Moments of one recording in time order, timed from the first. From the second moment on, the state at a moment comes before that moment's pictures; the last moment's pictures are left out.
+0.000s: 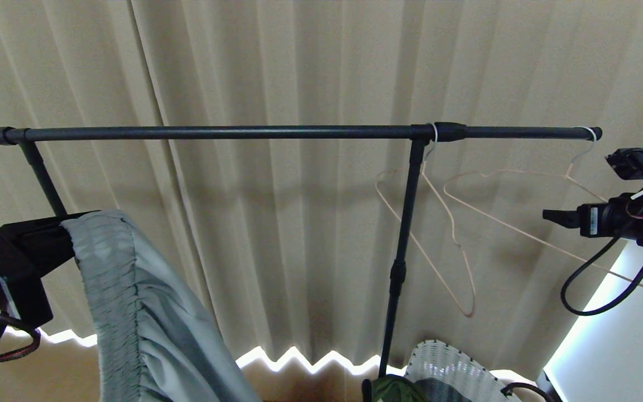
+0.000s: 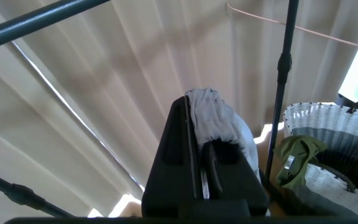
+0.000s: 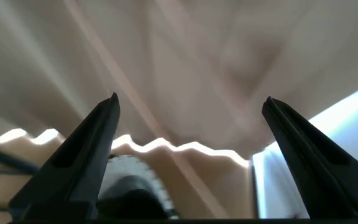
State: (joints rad) left arm -0.30 1.03 -0.68 -0.19 -0.13 0.25; right arm -0.25 1.76 -0.99 -0.29 0.20 -0.09
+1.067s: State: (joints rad) left arm -0.30 1.02 -0.68 -0.19 -0.13 0.25; right arm -0.16 1.64 -0.94 -0.14 0.02 -0.04
